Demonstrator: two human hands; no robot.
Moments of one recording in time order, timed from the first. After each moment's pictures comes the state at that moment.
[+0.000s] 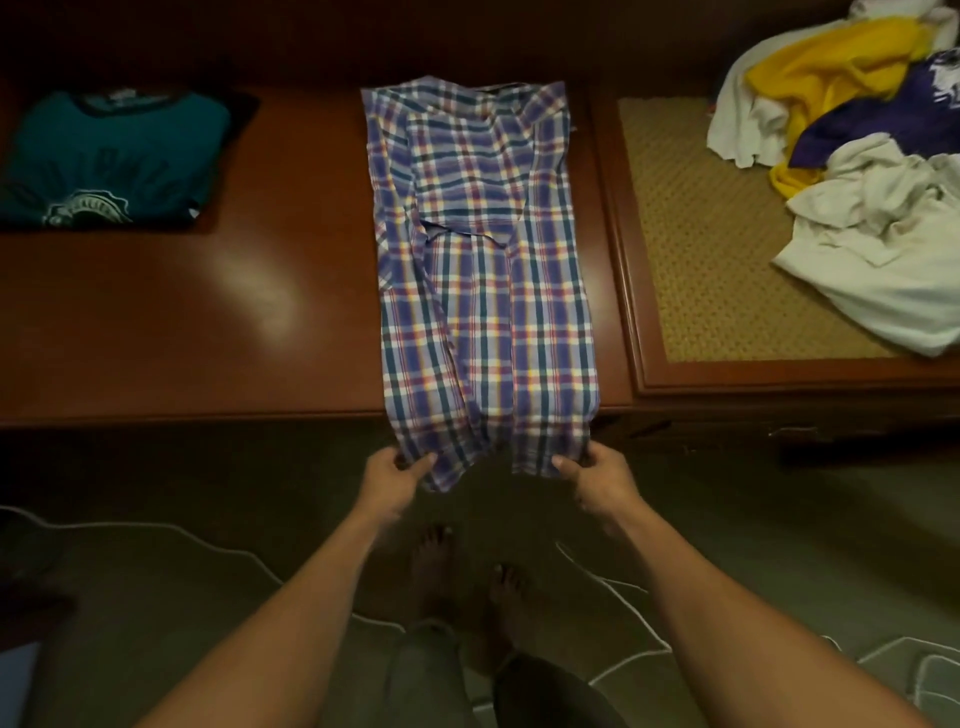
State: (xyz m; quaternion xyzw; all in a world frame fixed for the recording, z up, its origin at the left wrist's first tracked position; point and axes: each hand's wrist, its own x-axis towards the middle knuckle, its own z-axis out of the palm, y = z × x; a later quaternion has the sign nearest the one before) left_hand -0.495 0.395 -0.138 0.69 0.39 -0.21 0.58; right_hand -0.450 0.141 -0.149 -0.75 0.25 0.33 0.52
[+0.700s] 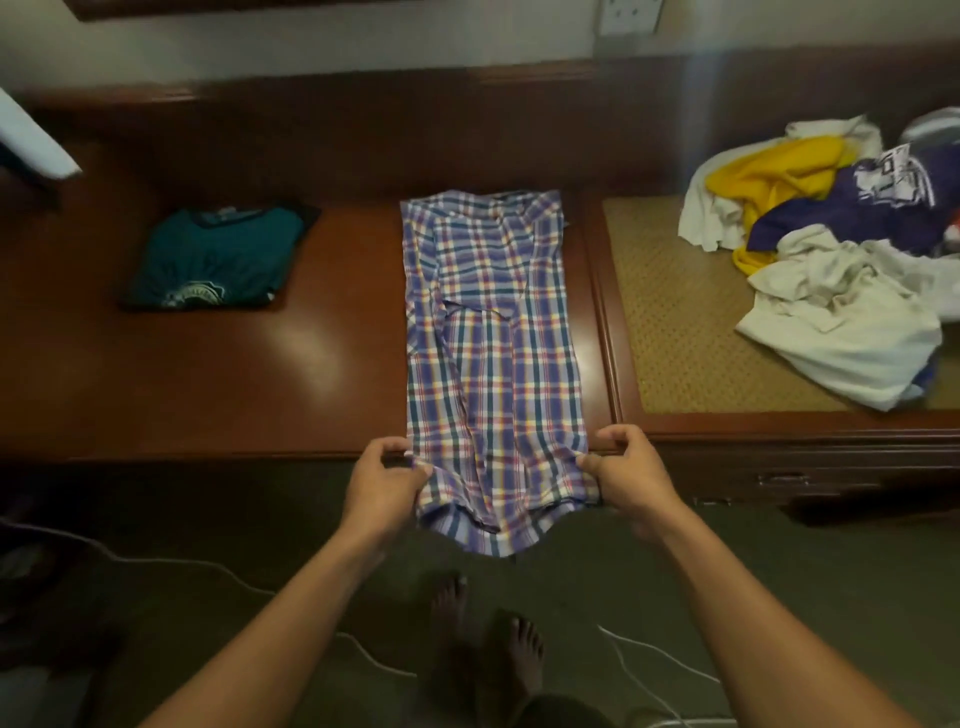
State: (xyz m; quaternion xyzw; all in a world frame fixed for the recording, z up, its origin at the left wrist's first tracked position) left_hand -0.496 0.389 -0.004 0.70 0.41 -0.08 0.58; right_hand -0.421 0.125 -0.019 -0.77 0.23 0.24 0.55
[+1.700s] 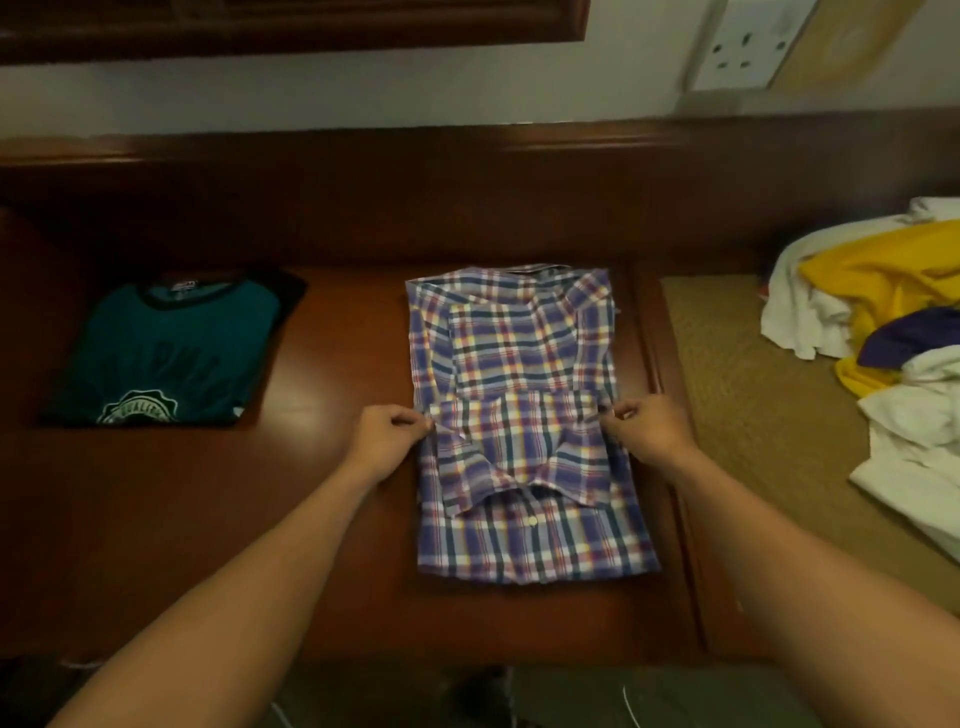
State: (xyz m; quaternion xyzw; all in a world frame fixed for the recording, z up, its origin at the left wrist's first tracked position) left_hand -0.203 0.517 -0.072 0.84 0.26 -0.13 0.46; right_hand -0.126 0.198 -0.070 -0.91 0.11 0.23 0.34
